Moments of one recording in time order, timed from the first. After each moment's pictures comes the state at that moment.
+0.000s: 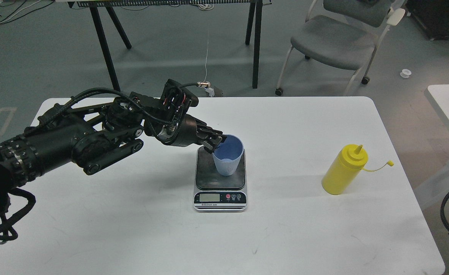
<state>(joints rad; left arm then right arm) -1.10 0.26 -0.18 -0.93 1.84 -0.38 -0.37 0.42 -0.62 1.05 0.51 0.34 0.49 0.19</state>
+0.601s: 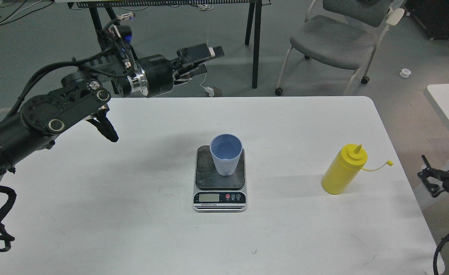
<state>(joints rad) -1.03 0.39 -0.50 -0.87 0.69 -0.38 -0.37 -0.11 -0.68 1.12 1.09 0.38 0.49 0.19</state>
